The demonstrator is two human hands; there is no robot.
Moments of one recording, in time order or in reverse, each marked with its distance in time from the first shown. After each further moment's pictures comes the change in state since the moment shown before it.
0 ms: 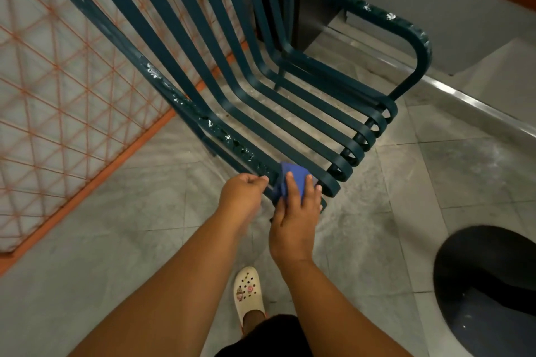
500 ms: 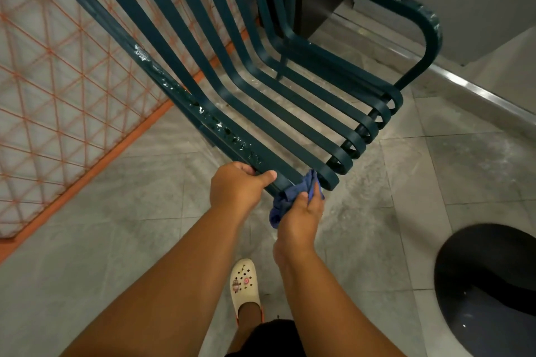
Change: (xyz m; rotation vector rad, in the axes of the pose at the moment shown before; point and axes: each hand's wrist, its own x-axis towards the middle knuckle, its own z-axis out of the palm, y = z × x) left_hand -0.005 0.001 0.015 0.239 0.195 0.110; right_hand 0.015 0.018 0.008 0.755 0.095 0.661
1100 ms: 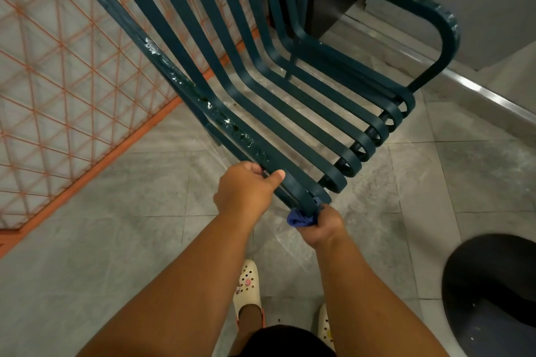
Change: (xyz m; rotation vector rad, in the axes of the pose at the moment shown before) left_hand -0.001 -0.011 0.007 0.042 0.057 0.018; right_hand 0.074 0.017 -0.036 0.526 -0.186 0.860
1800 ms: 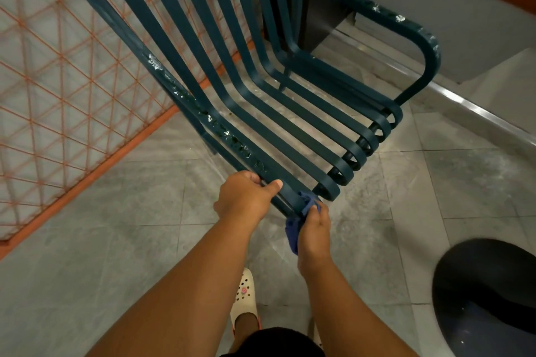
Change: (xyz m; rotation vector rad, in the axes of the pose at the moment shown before) left_hand 0.005 0.003 -0.002 0.062 -0.042 -0.059; right_hand -0.050 0.037 0.013 -0.682 0.062 -0.808
